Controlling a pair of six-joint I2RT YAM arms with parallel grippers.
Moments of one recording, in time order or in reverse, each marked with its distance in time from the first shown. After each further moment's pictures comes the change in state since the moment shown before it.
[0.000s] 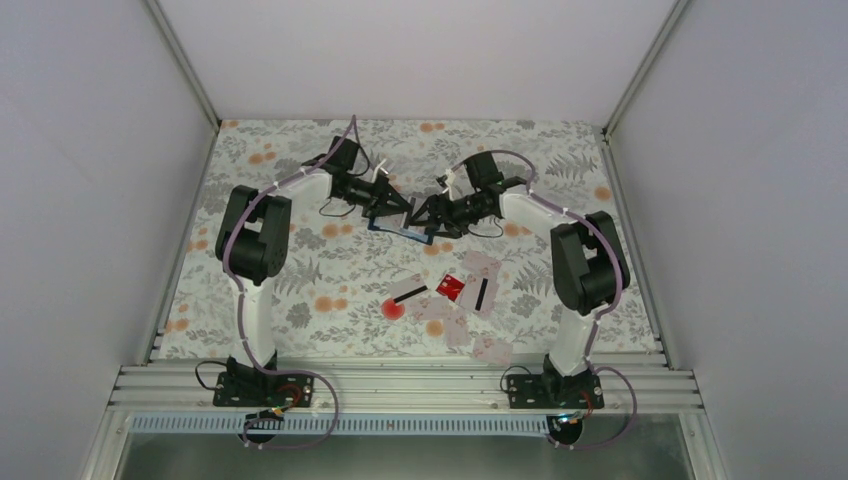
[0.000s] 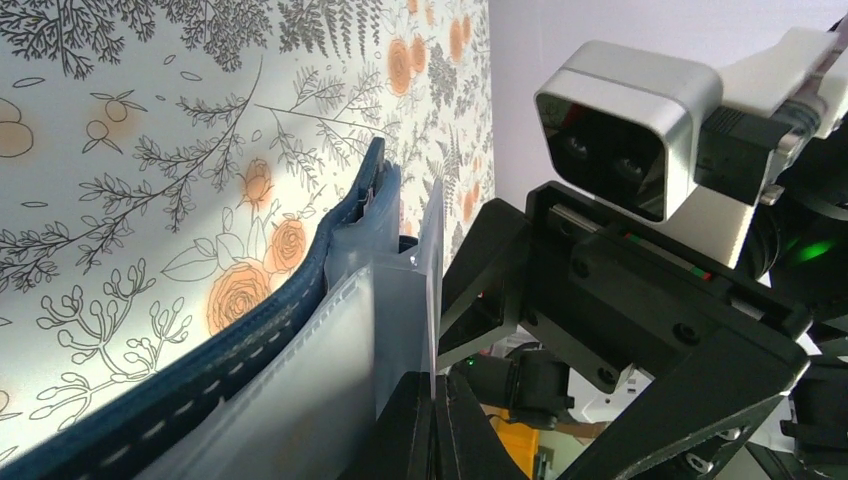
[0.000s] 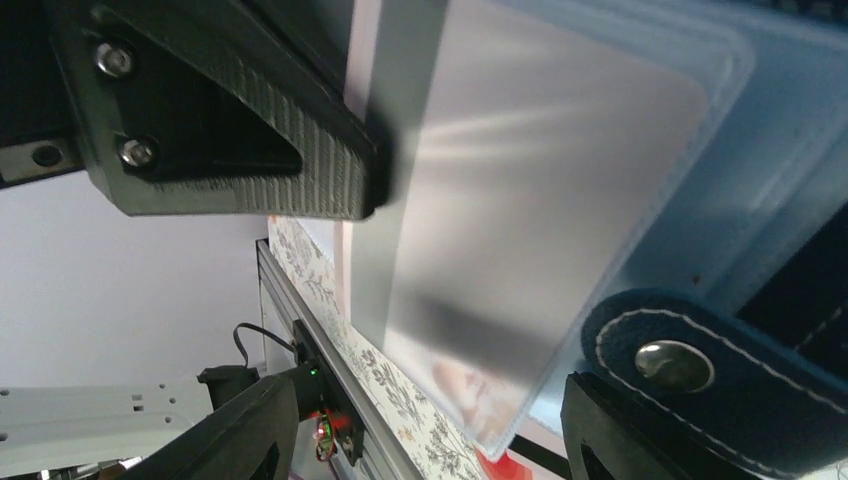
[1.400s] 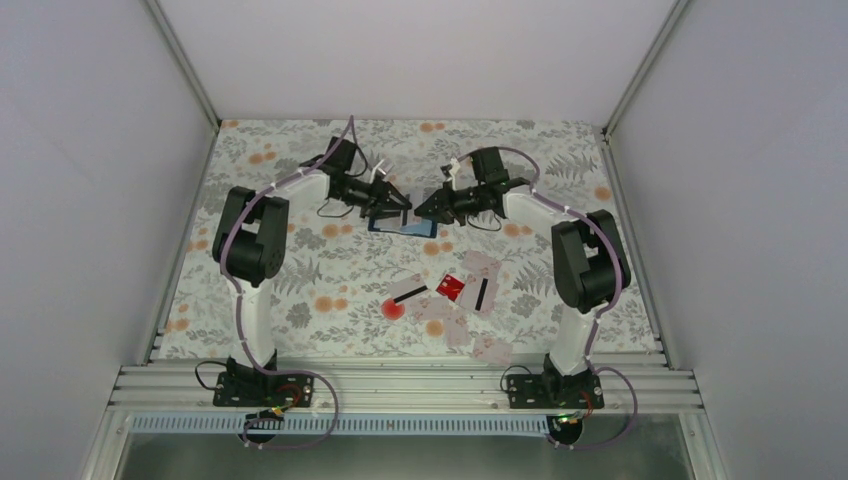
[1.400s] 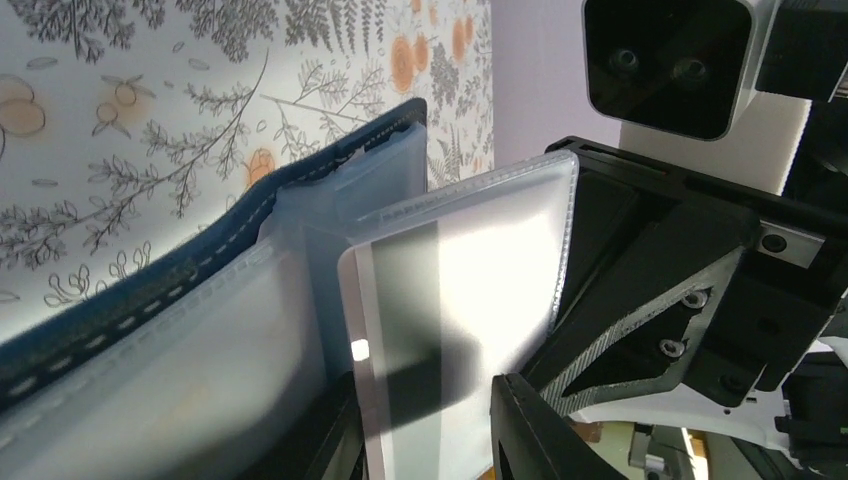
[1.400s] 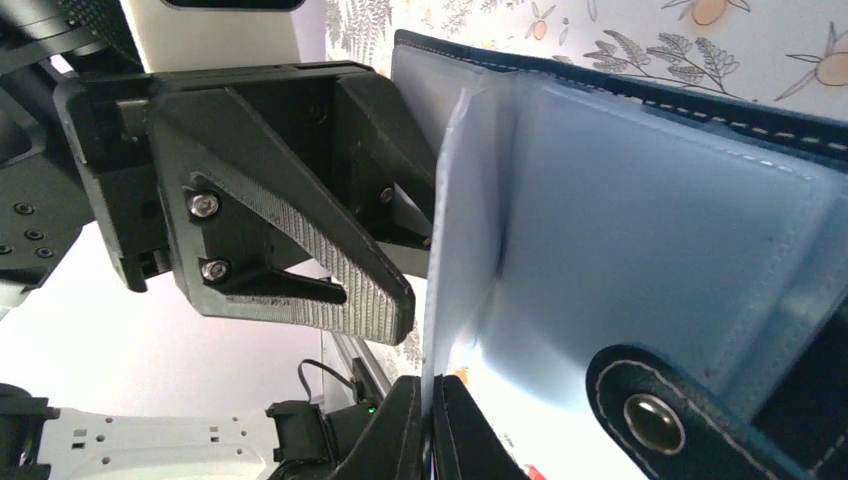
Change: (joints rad) left arm 0.006 -0.020 -0.019 0.000 -0.003 -0.010; right arm -0.023 0.012 -0.003 0.204 -0.078 0.174
